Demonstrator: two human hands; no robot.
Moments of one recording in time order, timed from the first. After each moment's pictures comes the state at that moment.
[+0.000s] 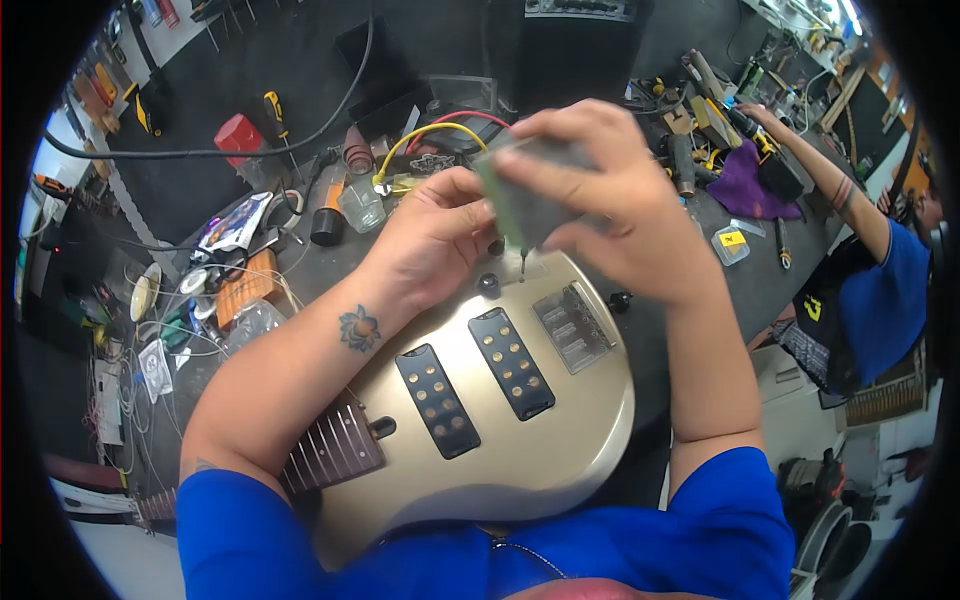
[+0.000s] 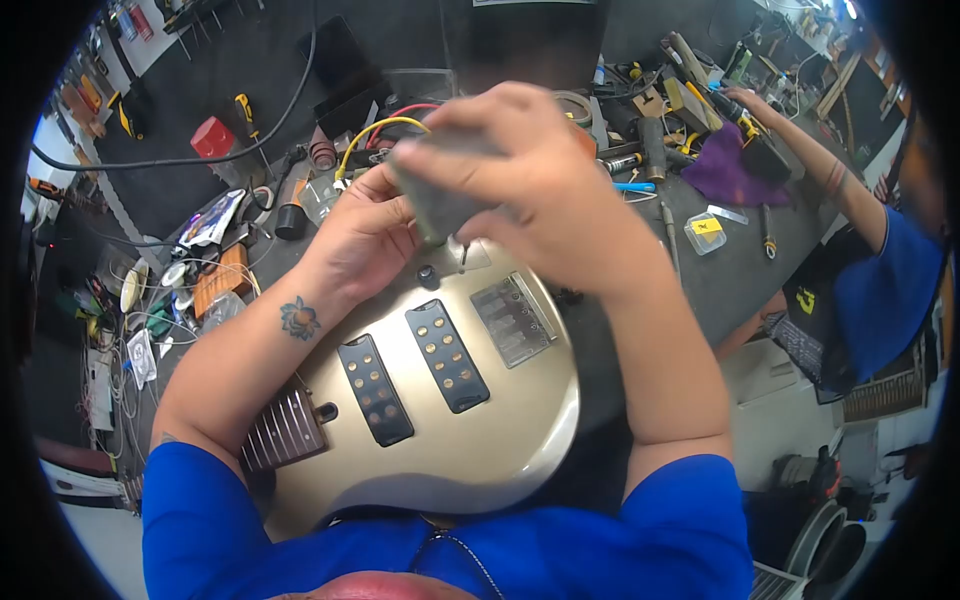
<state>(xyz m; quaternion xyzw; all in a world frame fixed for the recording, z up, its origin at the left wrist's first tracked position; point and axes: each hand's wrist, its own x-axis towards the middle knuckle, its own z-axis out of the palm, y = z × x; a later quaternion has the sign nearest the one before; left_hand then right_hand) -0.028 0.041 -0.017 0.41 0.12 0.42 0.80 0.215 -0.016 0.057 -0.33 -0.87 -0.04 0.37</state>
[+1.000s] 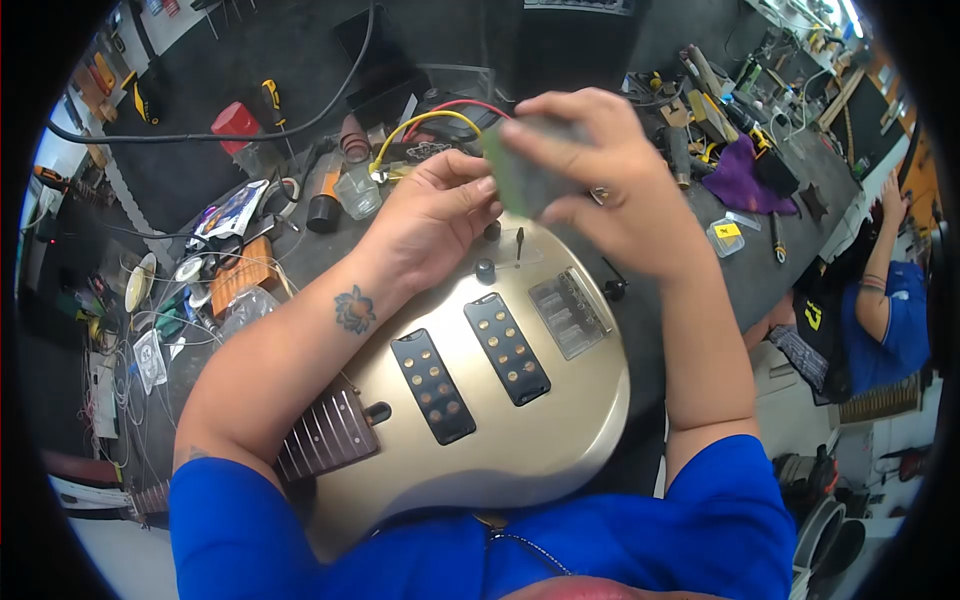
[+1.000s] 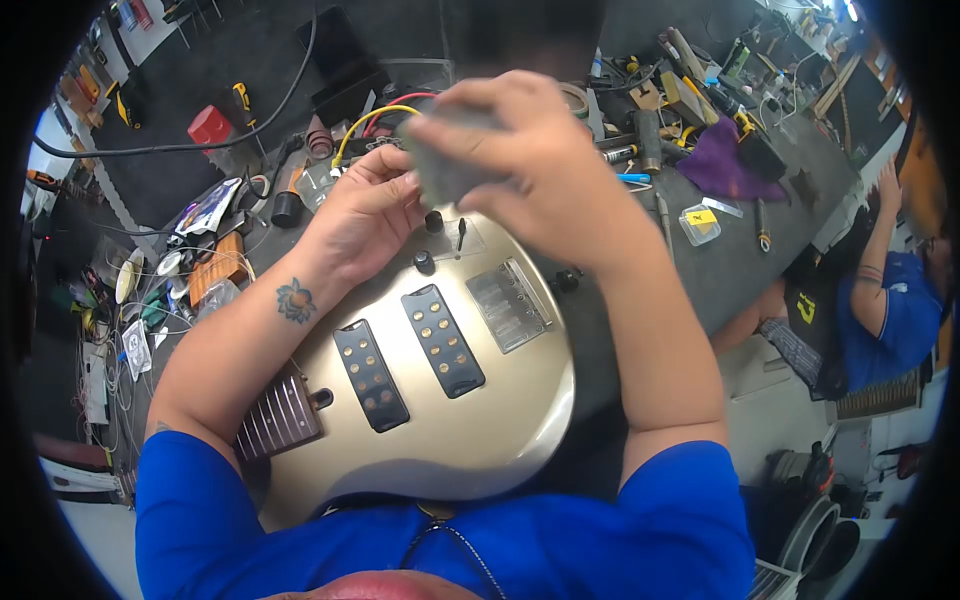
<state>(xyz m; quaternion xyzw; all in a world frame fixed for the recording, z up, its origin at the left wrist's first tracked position) -0.028 0.048 -0.023 0.42 0.11 0.43 0.79 0.219 -0.012 0.053 -0.34 -0.87 -0.03 0.36</state>
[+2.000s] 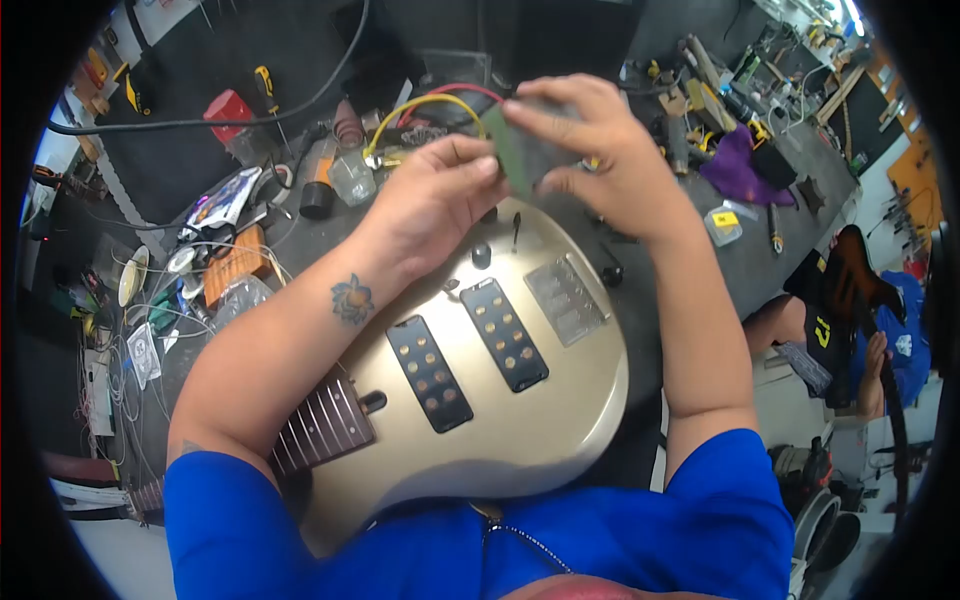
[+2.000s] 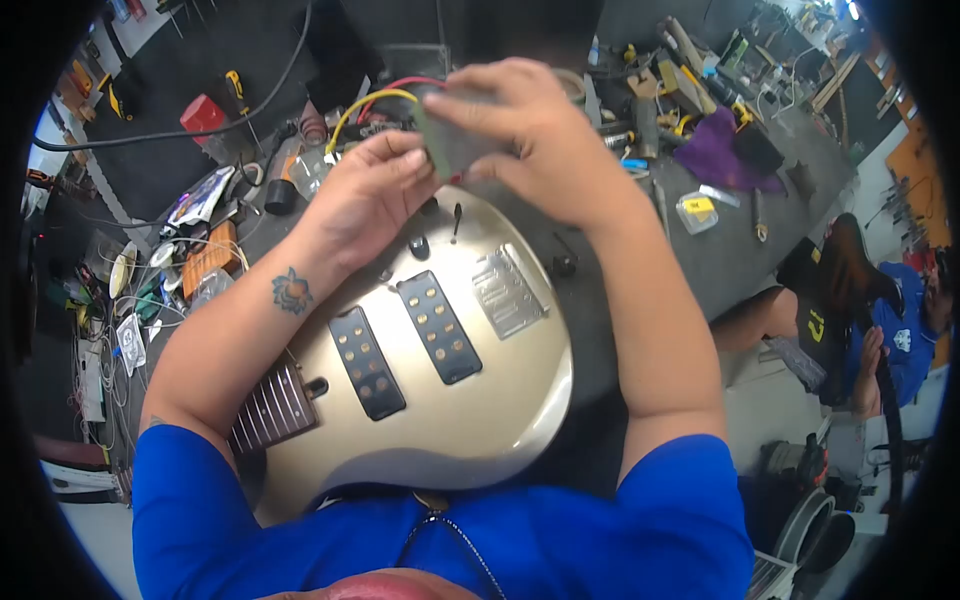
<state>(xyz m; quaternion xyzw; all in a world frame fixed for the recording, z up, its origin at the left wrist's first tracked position) -0.024 0.050 -0.020 0.43 0.13 0.42 0.79 0.231 0.017 0.037 -0.33 -0.86 -0.04 0.38</state>
